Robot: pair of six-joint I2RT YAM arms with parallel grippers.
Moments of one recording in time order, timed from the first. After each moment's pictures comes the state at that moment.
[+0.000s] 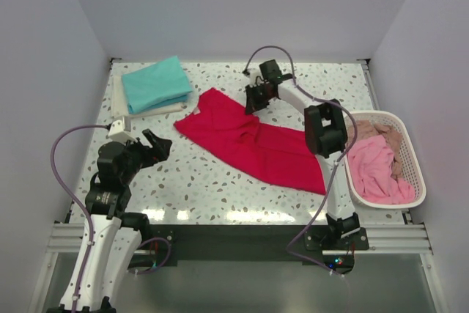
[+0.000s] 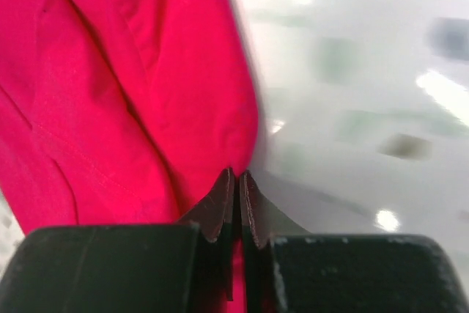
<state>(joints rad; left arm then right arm) -0.07 0.48 0.55 -0.44 0.13 -0.49 0.40 2.41 1.97 -0.60 -0.47 0.00</state>
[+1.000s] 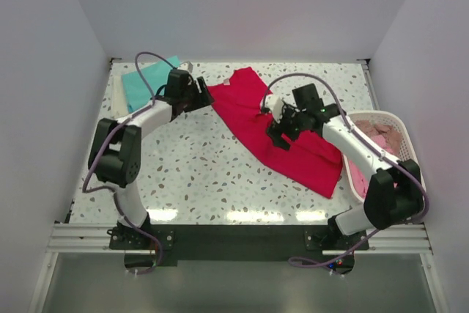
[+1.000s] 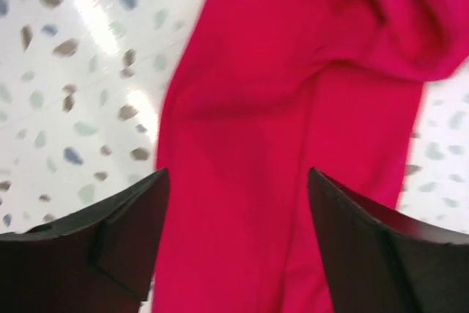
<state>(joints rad) -0.28 1.80 1.21 -0.05 0.12 -0.56 0.35 1.48 1.17 -0.64 -0.38 -0.63</state>
